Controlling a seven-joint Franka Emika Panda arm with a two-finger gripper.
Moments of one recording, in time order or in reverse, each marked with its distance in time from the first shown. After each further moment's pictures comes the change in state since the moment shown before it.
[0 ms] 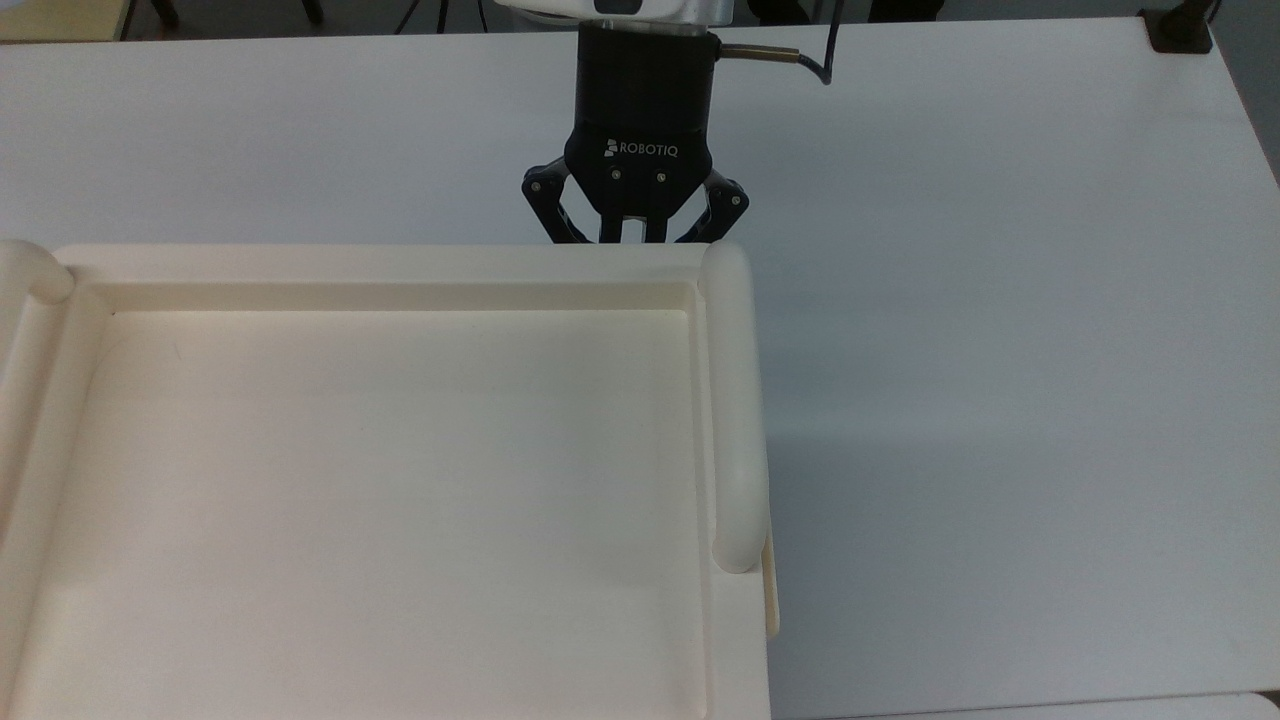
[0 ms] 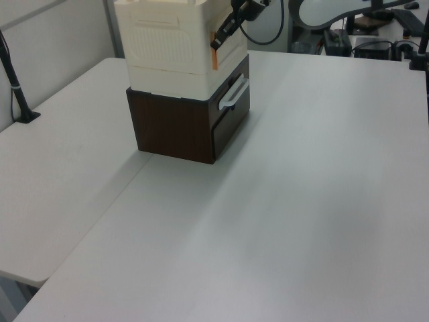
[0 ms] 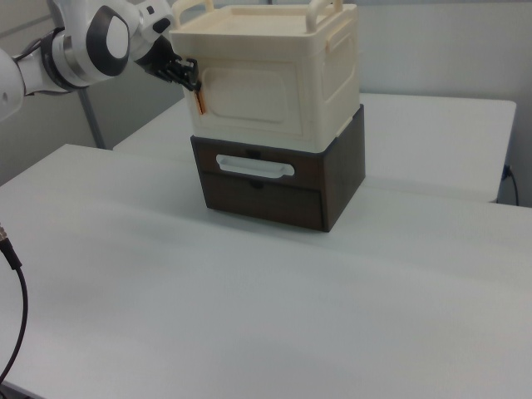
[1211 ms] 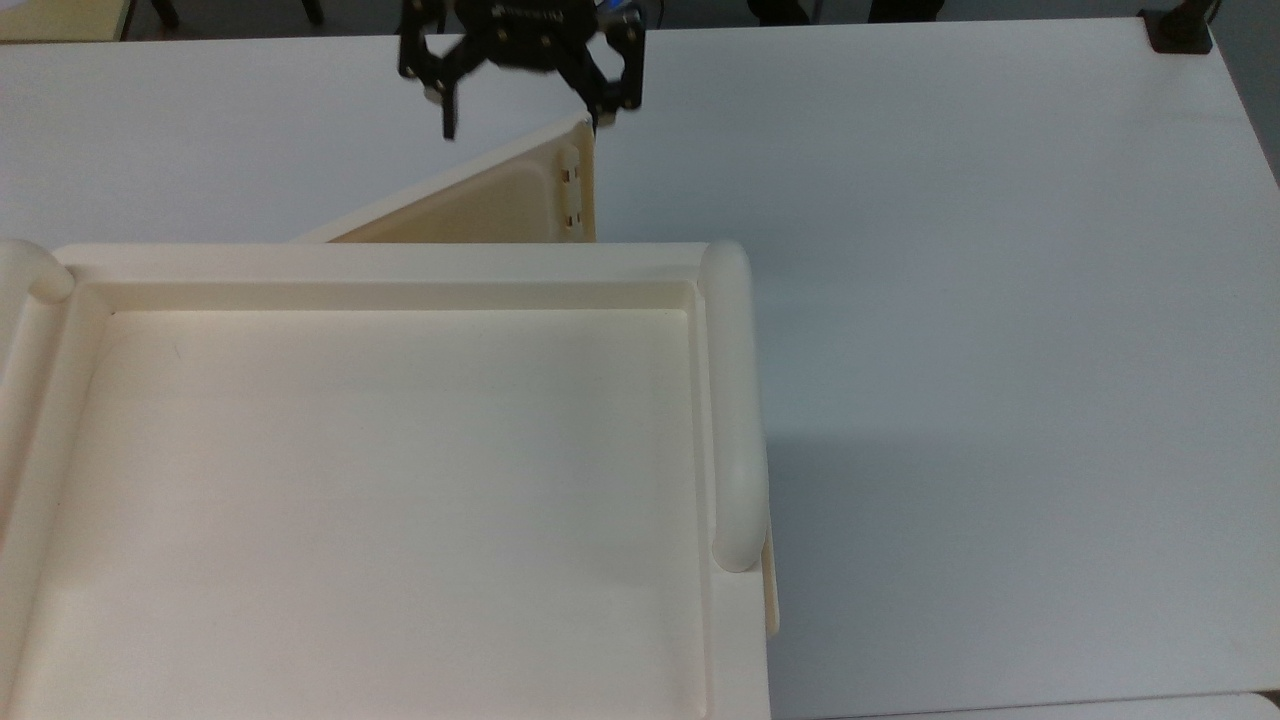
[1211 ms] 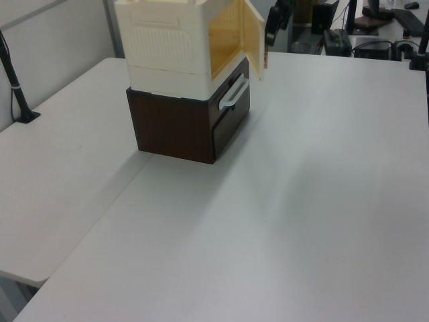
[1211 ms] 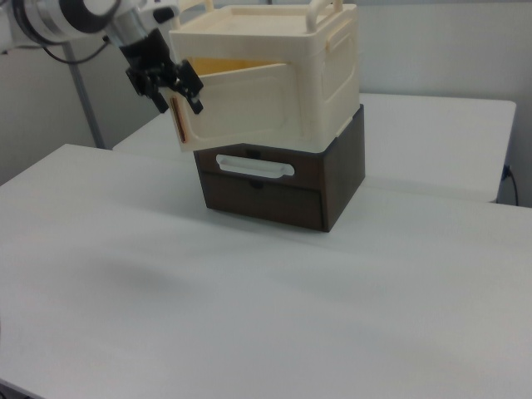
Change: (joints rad) arm -0.056 -0.157 -0.016 0.023 0.098 -0.610 -0.136
